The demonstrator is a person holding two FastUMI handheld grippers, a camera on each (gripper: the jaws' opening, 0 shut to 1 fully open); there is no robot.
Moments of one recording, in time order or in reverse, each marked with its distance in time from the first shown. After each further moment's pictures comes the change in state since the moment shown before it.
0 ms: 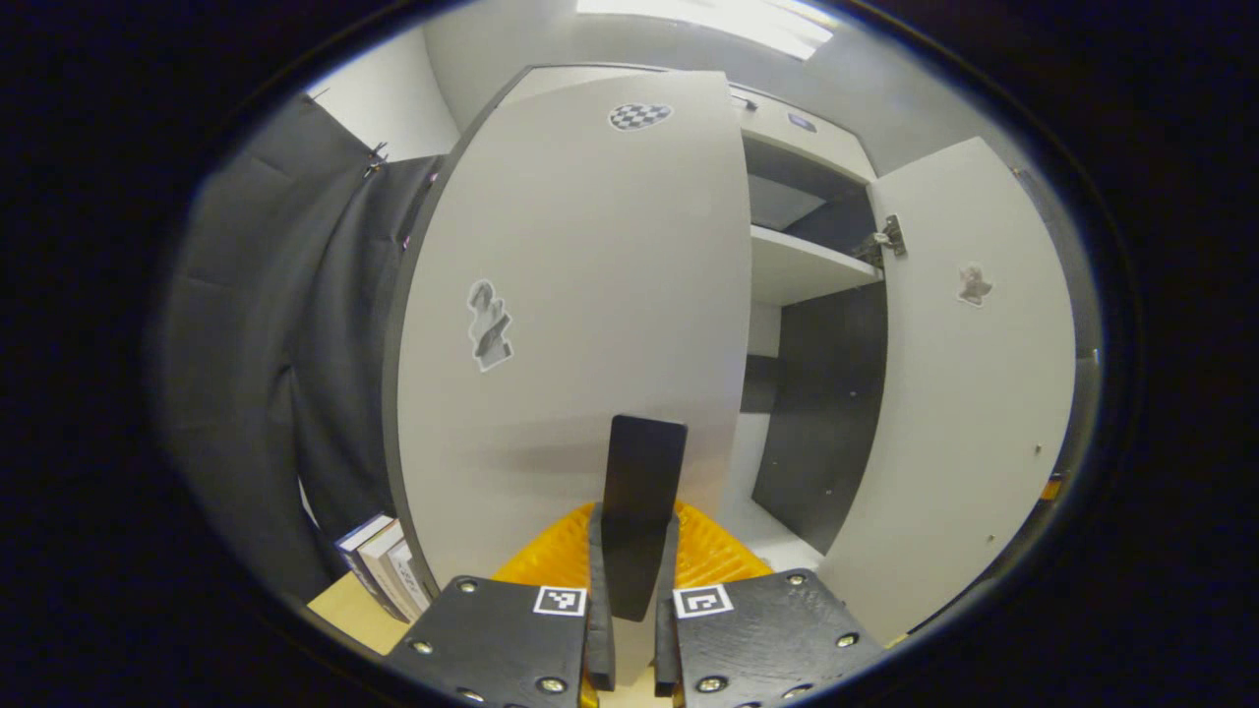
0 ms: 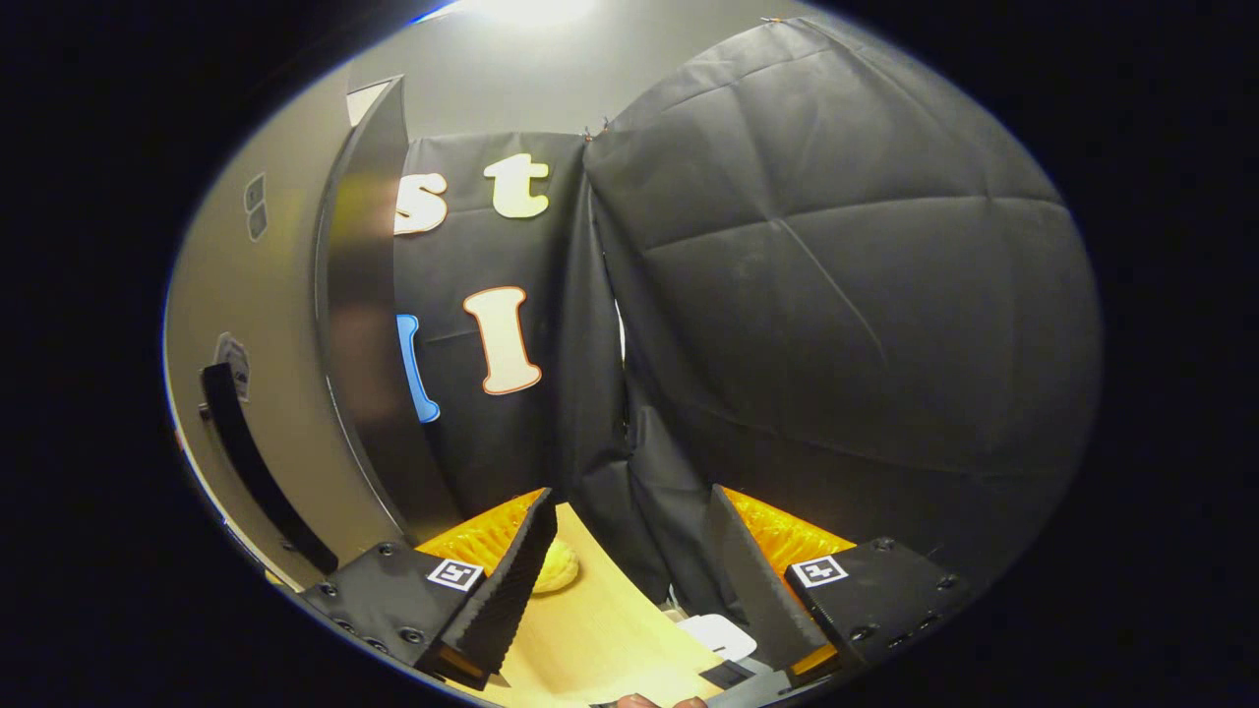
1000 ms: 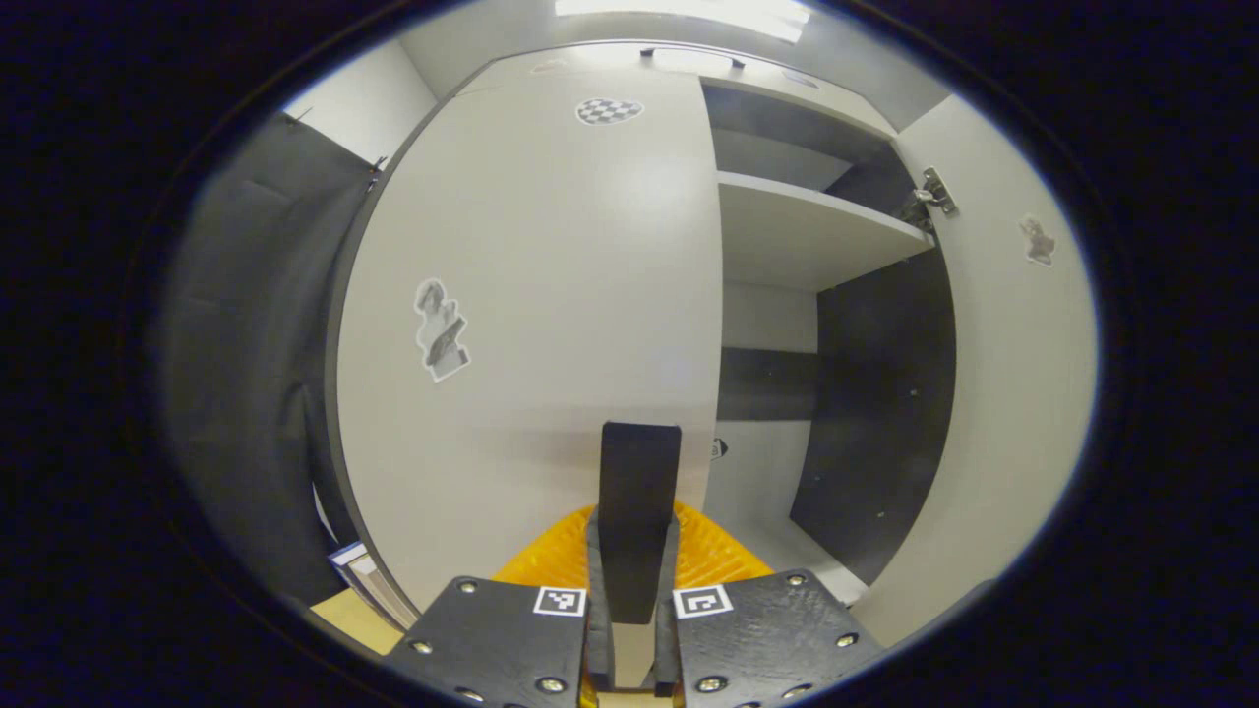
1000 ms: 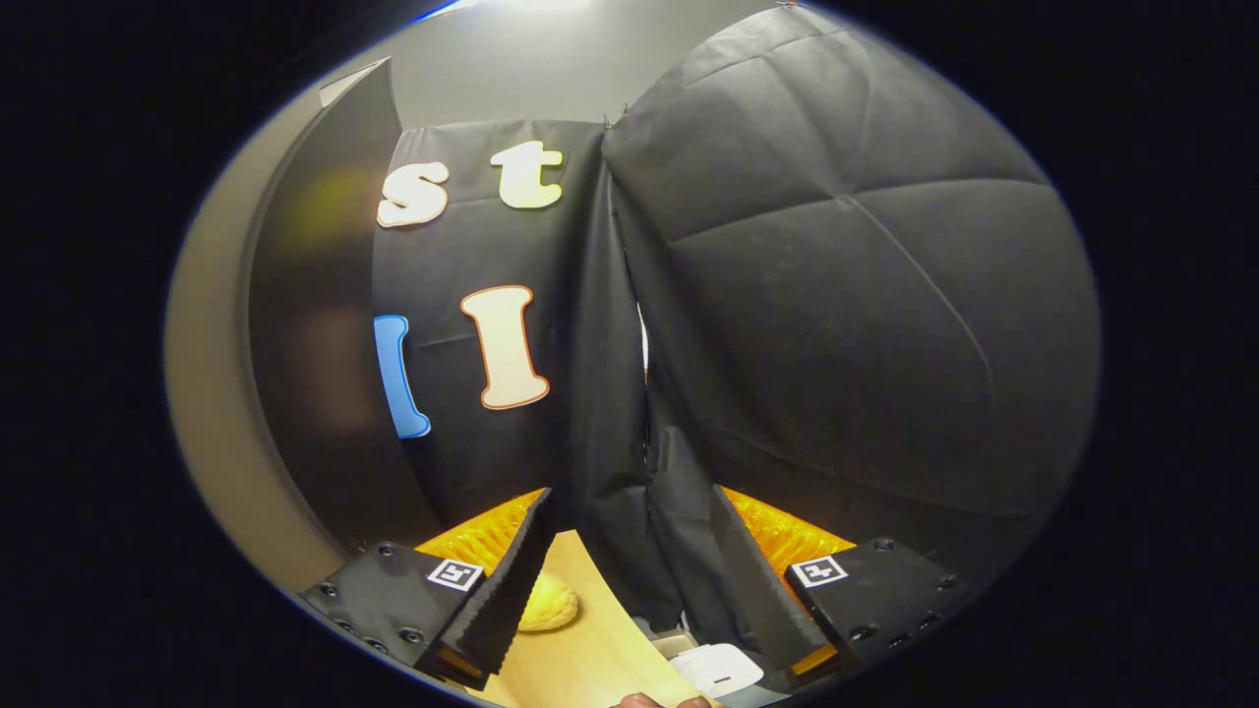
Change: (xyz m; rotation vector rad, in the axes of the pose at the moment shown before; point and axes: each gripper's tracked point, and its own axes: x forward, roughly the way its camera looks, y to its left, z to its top) left arm 0.074 -0.024 0.000 0.051 -0.017 0.125; right arm 0.139 0.009 0.019 -0.018 -0.014 0.100
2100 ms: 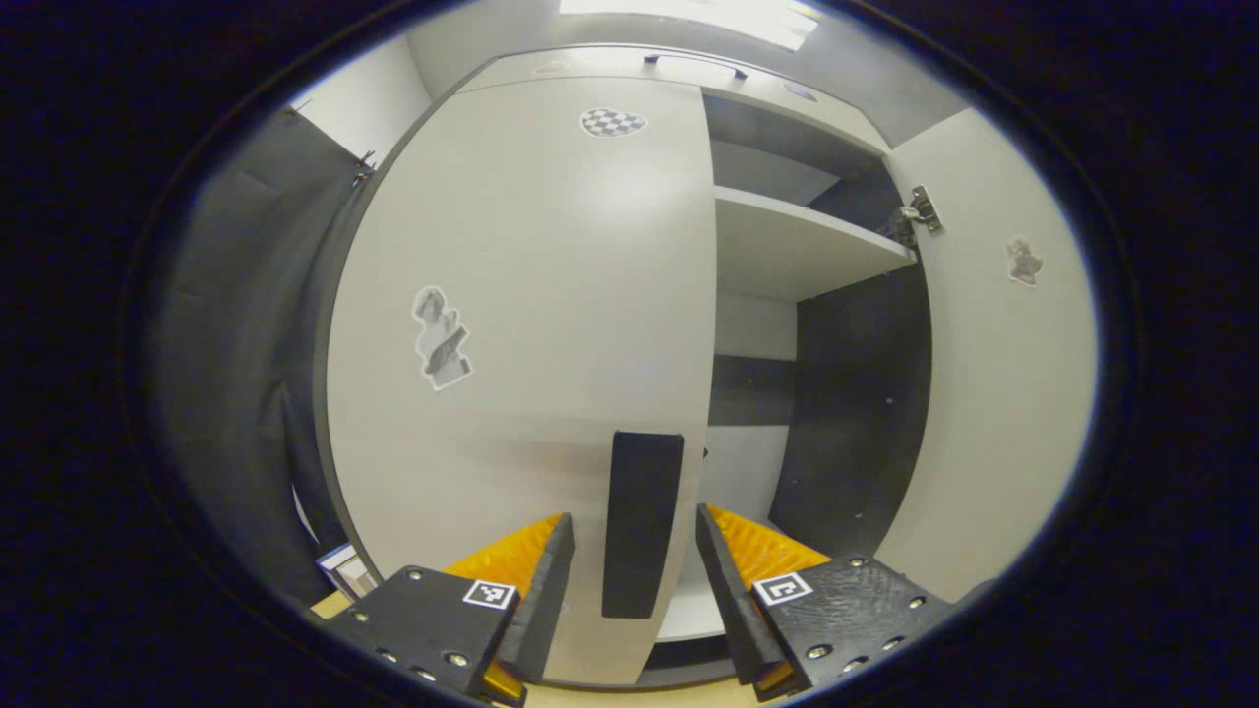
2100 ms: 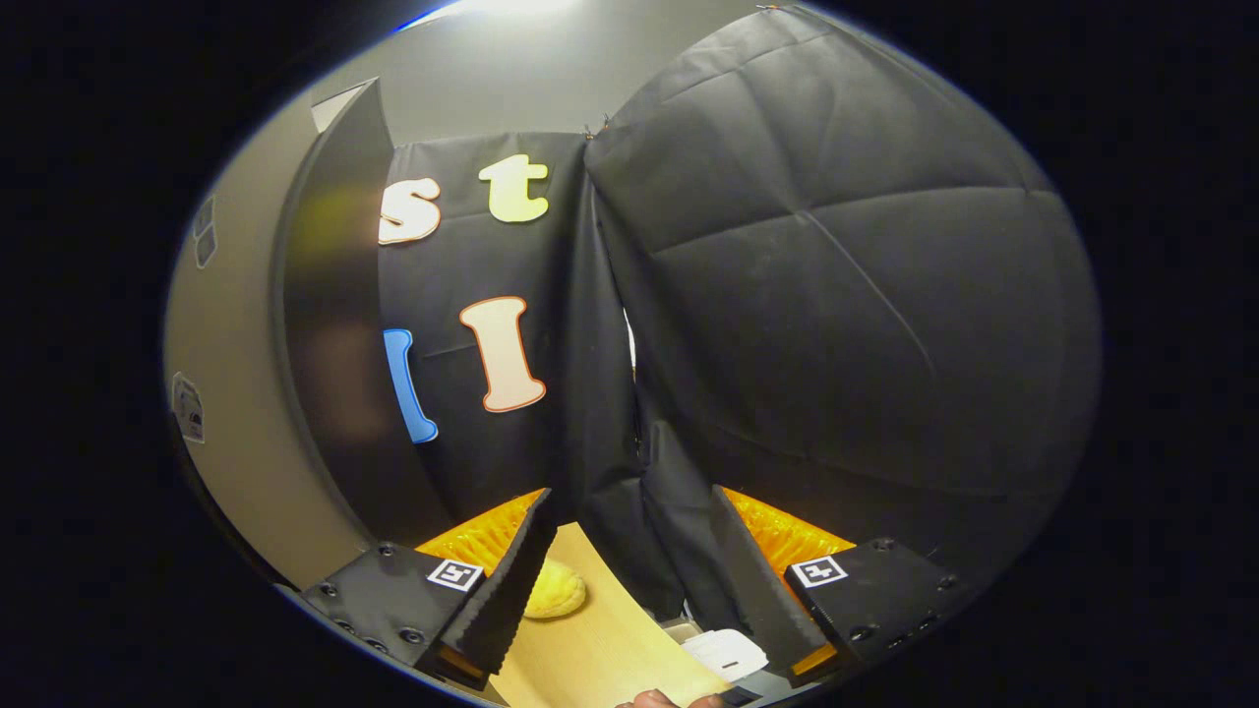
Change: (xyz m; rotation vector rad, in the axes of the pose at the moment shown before) left arm -0.005 -0.002 0.003 -0.012 -0.008 -0.091; right arm -0.041 -0.006 0.002 0.055 0.001 -0.024
